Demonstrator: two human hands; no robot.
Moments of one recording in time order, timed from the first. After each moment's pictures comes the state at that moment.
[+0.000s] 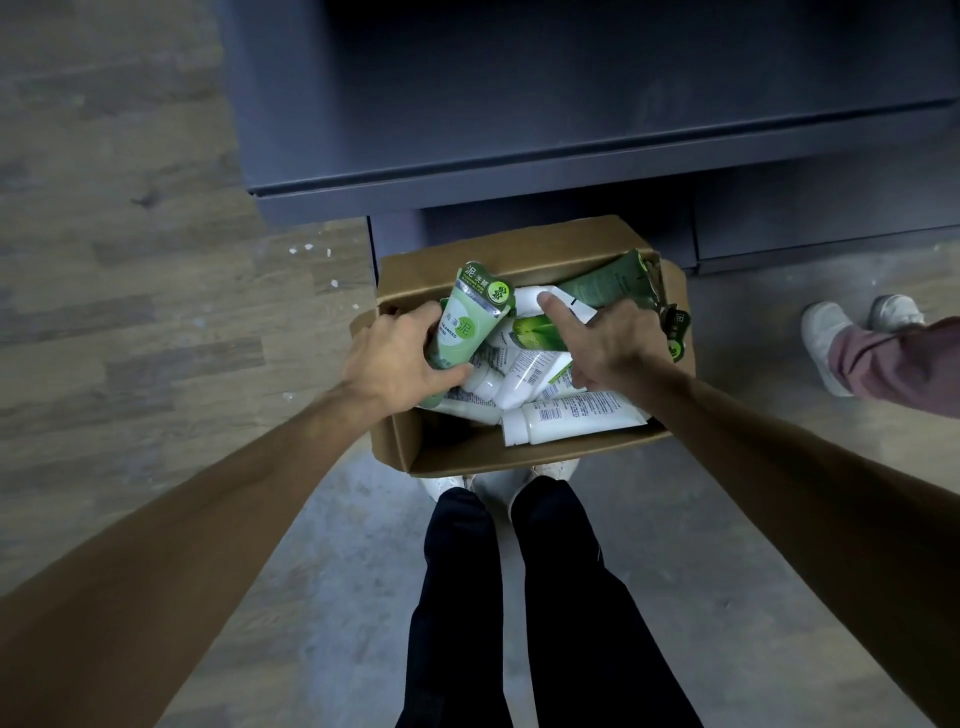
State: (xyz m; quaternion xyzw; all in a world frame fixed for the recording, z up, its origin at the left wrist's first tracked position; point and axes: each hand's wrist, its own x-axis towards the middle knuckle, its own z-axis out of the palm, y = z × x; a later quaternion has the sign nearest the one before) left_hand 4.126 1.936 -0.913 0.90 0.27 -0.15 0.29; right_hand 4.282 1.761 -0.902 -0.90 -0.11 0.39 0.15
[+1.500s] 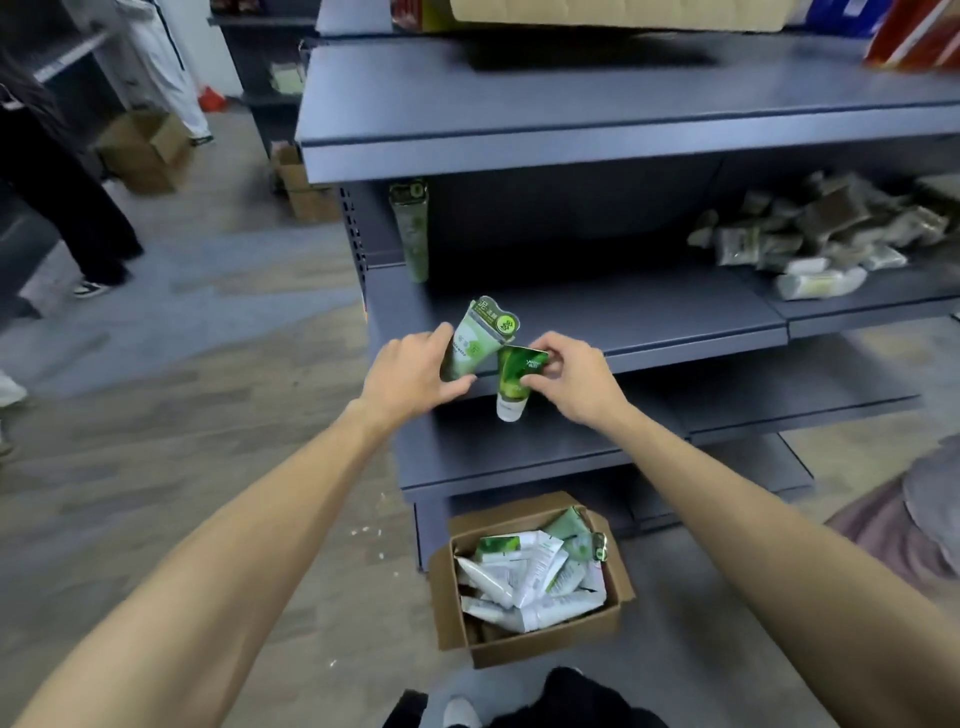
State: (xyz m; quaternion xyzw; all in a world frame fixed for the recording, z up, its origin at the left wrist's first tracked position) left_hand 4.138 2.015 -0.455 0.98 0.14 0.14 0.08; right_hand 4.264 1.825 -0.460 -0.85 -0.34 0.12 0.39
